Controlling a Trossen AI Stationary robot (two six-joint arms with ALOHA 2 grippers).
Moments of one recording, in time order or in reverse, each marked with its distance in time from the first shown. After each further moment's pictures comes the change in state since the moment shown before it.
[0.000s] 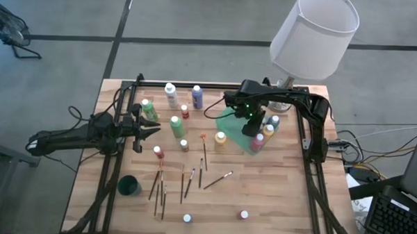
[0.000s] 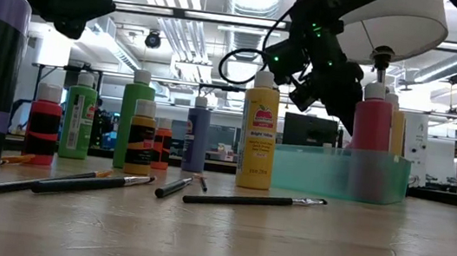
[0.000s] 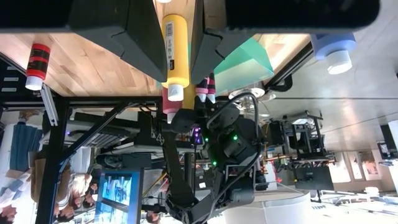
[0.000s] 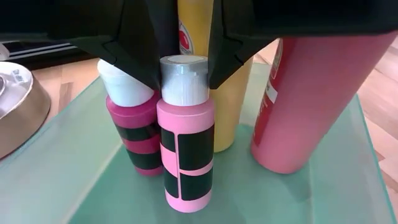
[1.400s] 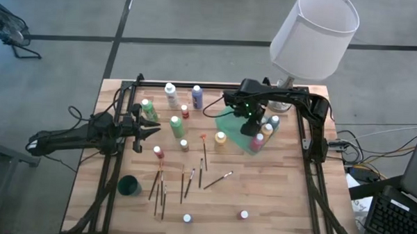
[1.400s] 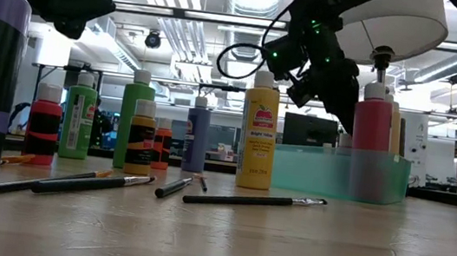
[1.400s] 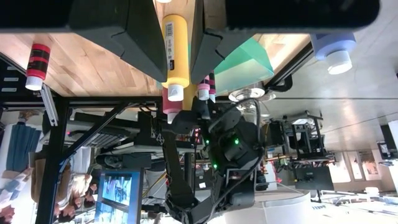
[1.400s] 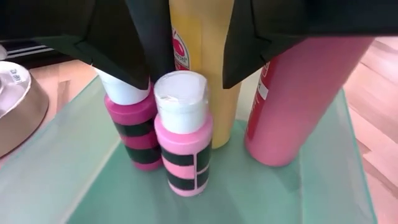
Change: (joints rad) left arm 0.000 0.000 0.000 0.000 0.000 0.000; right arm 0.001 0.000 0.033 -0.001 -0.012 0.023
